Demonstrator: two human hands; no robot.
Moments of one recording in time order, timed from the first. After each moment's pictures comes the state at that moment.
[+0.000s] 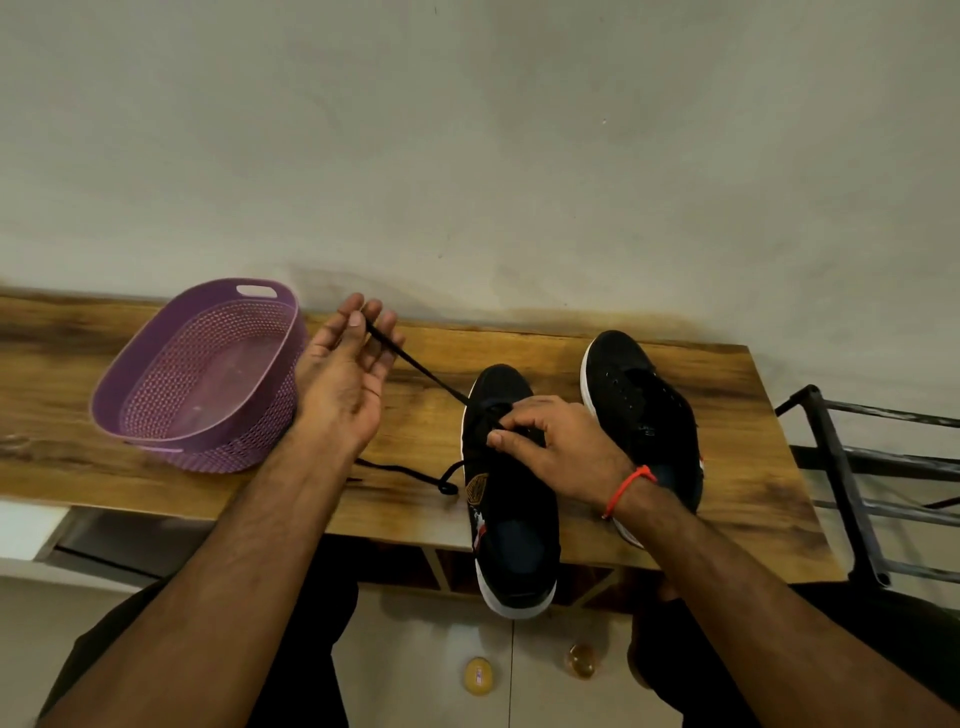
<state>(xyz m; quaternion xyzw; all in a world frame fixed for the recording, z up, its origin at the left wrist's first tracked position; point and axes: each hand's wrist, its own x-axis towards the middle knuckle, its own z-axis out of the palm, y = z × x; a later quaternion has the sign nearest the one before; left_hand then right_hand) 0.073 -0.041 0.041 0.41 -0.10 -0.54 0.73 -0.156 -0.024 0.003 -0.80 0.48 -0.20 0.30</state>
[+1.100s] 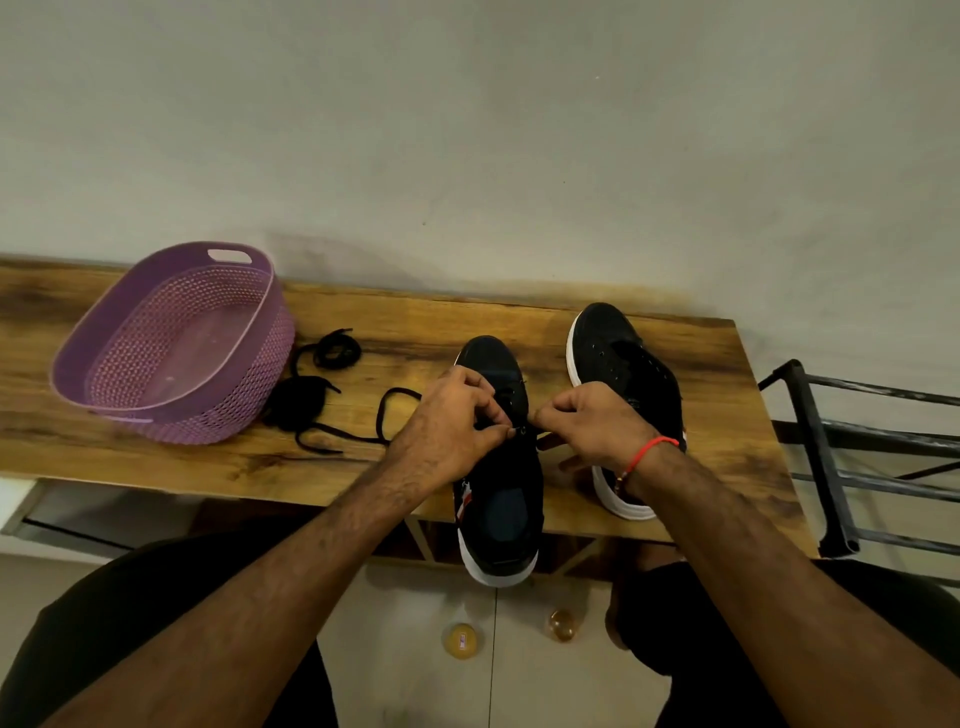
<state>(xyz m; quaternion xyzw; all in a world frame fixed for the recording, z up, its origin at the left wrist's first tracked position) -0.005 -0.002 -0.001 0.63 -0.71 -0.27 0.17 -0.184 -0.022 0.007 -0.57 0.63 -0.15 0.50</state>
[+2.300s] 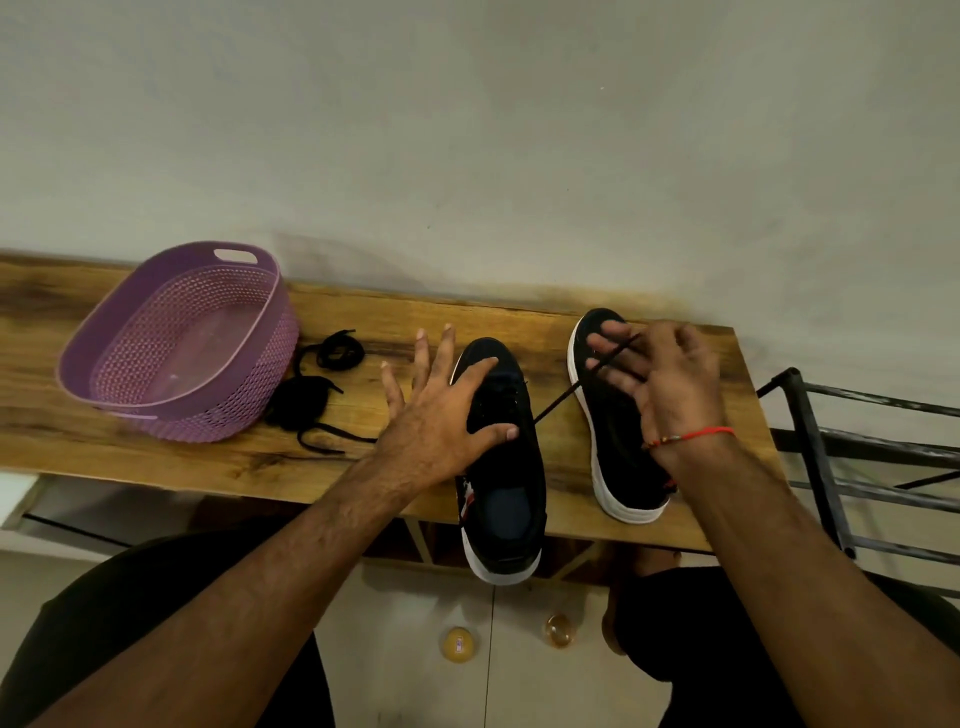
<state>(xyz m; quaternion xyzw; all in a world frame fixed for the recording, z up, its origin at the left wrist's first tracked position) 0.008 -0.006 -0.008 0.65 -0.73 -0.19 0.07 -0.207 -0.034 0.039 -0.29 0.51 -0.60 0.54</state>
